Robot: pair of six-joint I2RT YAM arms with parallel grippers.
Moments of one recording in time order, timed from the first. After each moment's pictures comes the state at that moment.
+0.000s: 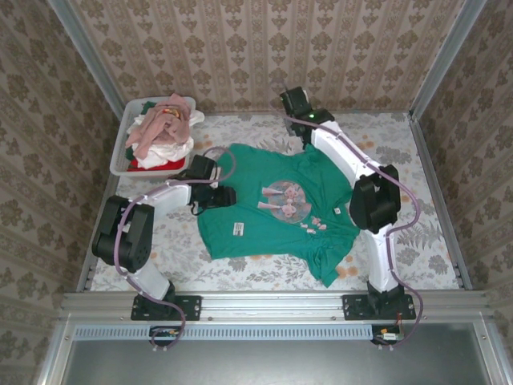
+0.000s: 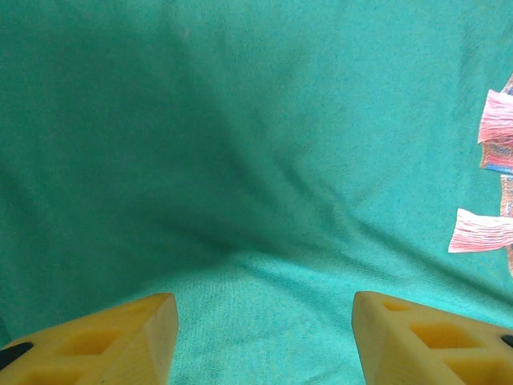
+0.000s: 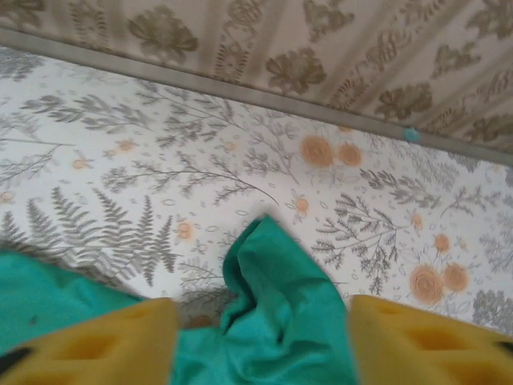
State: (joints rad) left arm -0.40 1.66 0.93 -0.39 0.26 -0.38; right arm 0.42 2.15 2.05 -0.72 0.51 0.08
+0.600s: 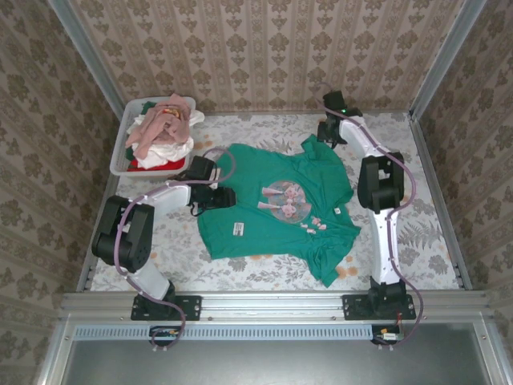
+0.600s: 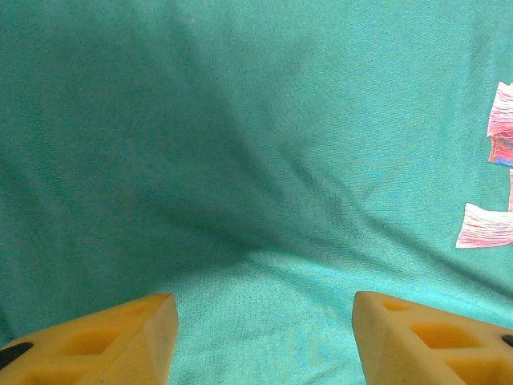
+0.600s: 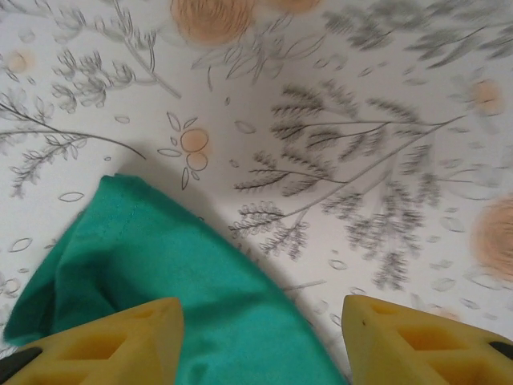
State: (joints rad) left arm -0.39 1.66 0.93 -0.39 0.26 -0.37; right arm 0.13 2.44 2.19 -0.83 0.17 0.26
